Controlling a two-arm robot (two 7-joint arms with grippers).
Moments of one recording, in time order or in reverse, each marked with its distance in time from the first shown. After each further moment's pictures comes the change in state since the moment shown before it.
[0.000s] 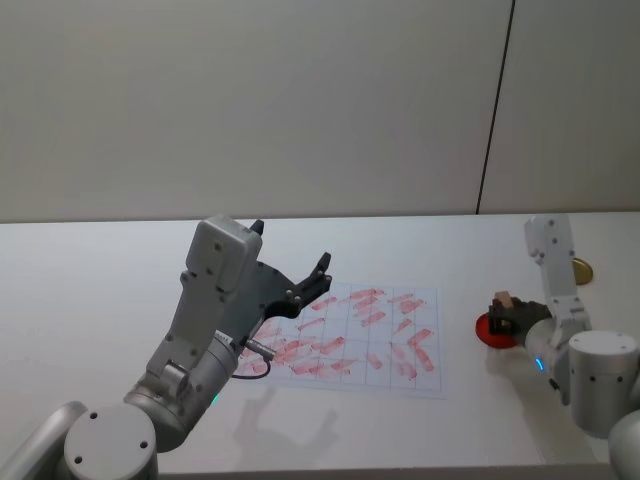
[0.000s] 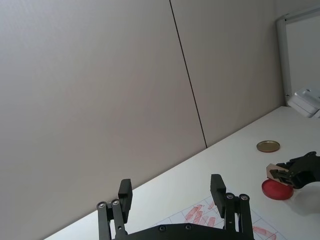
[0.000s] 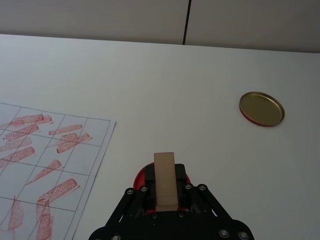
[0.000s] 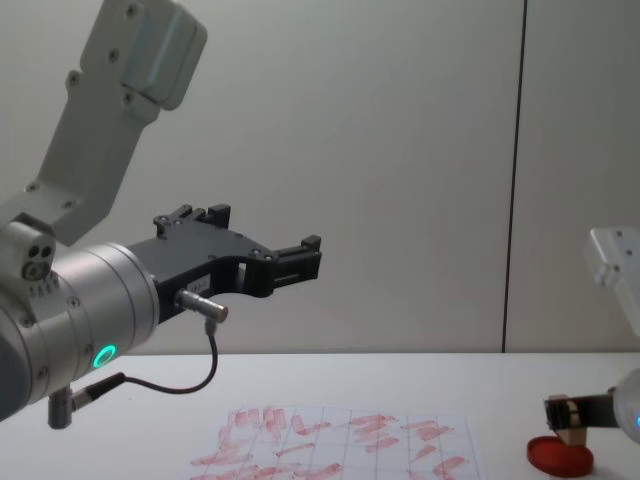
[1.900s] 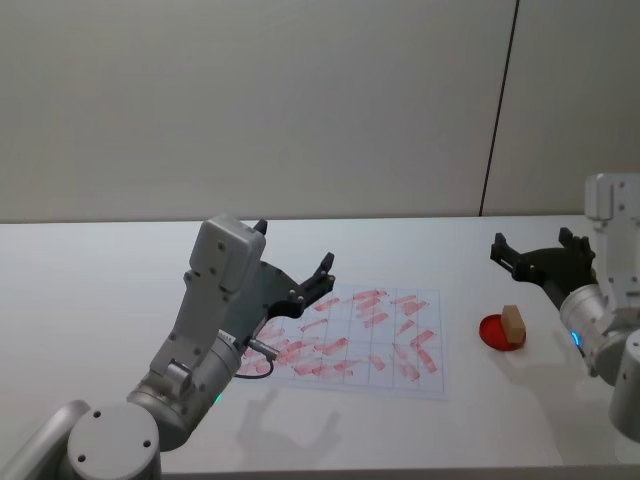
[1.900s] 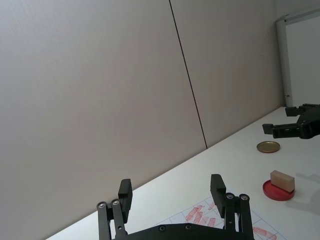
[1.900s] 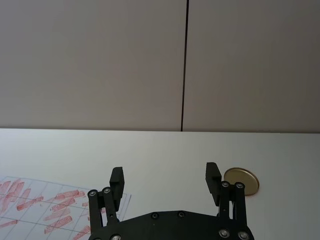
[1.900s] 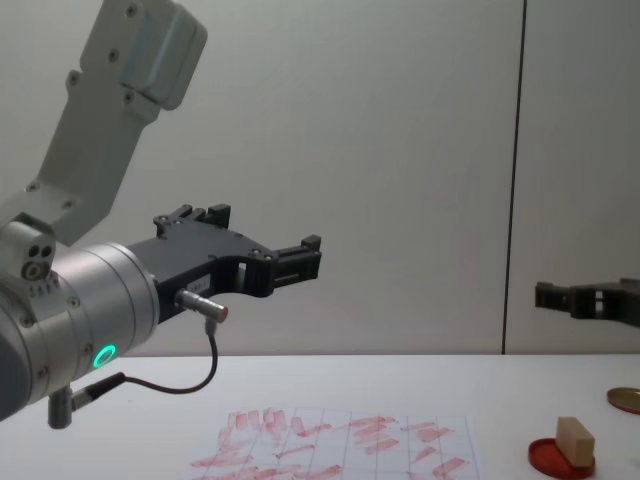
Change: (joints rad) left arm 0.000 0.000 0.000 0.000 0.000 0.000 0.000; right arm -0.170 0.046 0.041 -0.369 0.044 -0.135 0.019
